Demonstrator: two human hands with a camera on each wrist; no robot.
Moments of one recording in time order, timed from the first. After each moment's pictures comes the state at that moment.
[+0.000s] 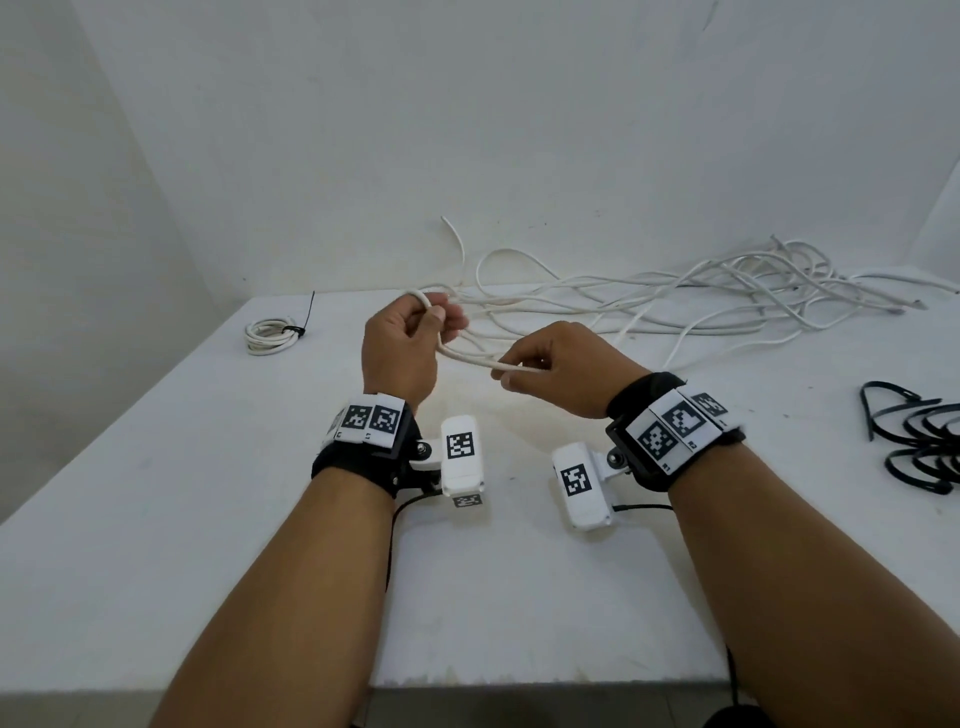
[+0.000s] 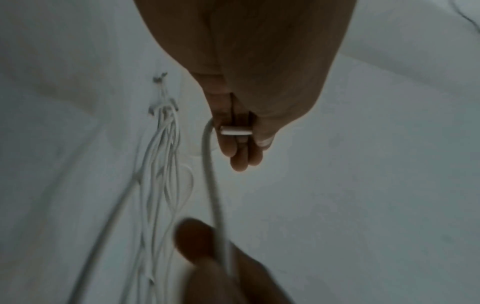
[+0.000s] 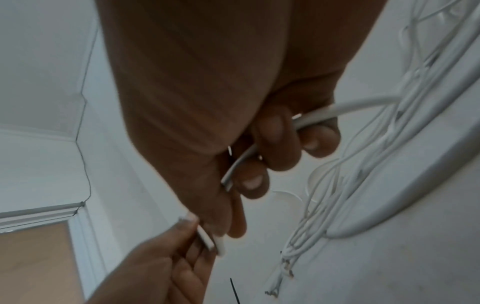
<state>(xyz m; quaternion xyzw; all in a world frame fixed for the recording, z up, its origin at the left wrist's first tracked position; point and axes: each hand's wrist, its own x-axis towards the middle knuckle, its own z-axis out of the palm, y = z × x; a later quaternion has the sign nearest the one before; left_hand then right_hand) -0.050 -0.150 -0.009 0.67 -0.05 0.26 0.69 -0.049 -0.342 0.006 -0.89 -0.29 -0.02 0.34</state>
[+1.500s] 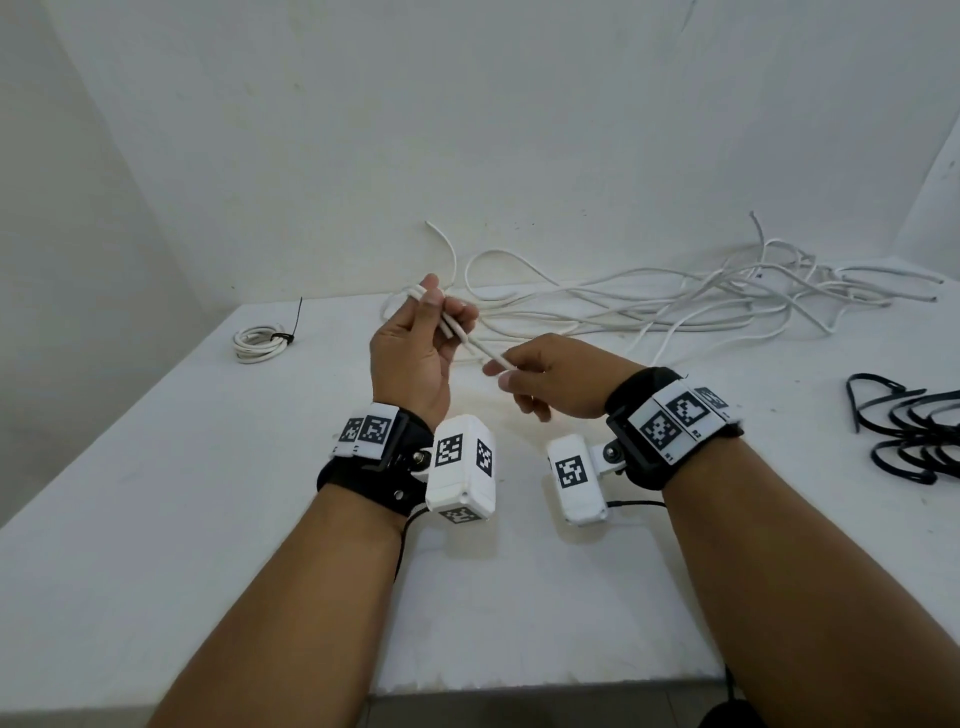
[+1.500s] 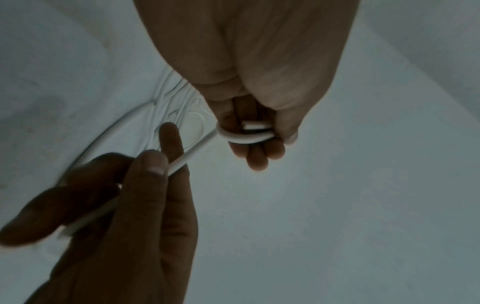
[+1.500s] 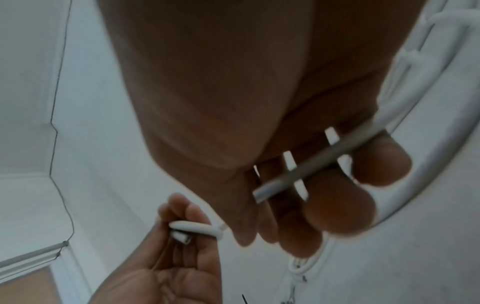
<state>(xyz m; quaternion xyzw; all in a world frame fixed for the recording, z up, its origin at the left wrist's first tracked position) -0.064 -0.185 0.003 0.42 -0.05 0.20 0.89 -0.051 -0.349 0.009 -0.90 -0.28 0.09 0.34</state>
